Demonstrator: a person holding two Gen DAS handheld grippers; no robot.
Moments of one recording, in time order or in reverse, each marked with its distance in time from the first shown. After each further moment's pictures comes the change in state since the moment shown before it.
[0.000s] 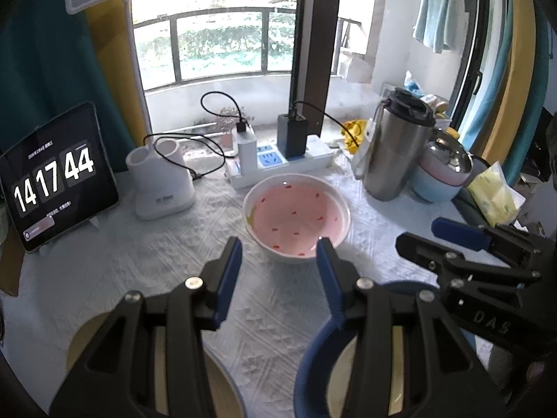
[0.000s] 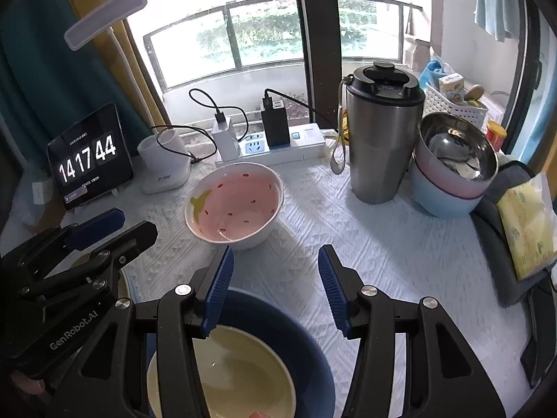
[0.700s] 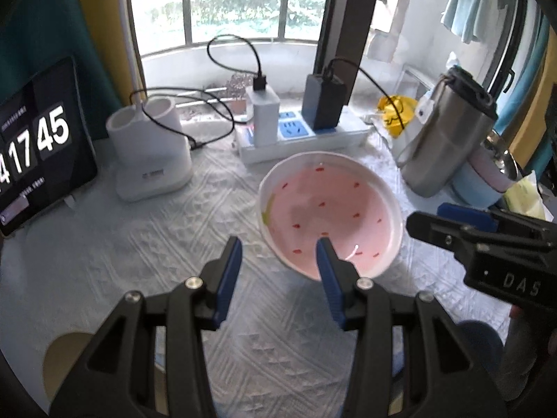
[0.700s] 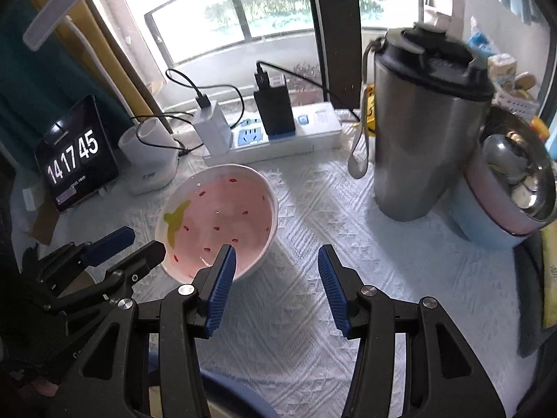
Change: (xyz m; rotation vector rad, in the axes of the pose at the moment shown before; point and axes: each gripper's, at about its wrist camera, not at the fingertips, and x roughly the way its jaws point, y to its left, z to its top) left arm 0.078 0.019 0.009 -0.081 0.146 0.020; right arm 0.080 -0.022 0.038 0.011 0.166 0.084
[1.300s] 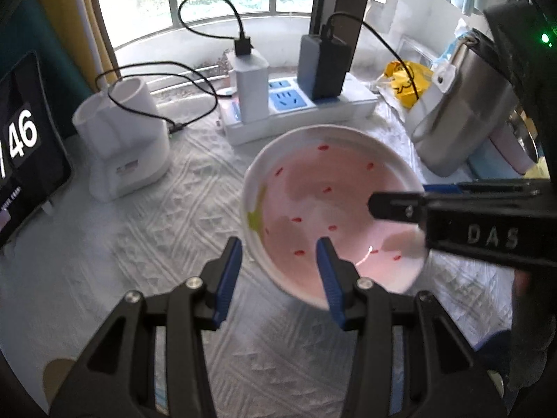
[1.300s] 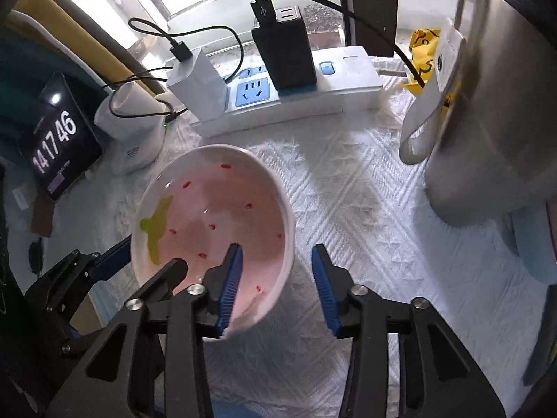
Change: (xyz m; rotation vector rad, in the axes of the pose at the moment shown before) left arm 0.041 -0.007 0.008 0.050 0.106 0.007; right arm 0.062 0.006 0.030 0.020 0.220 0.043
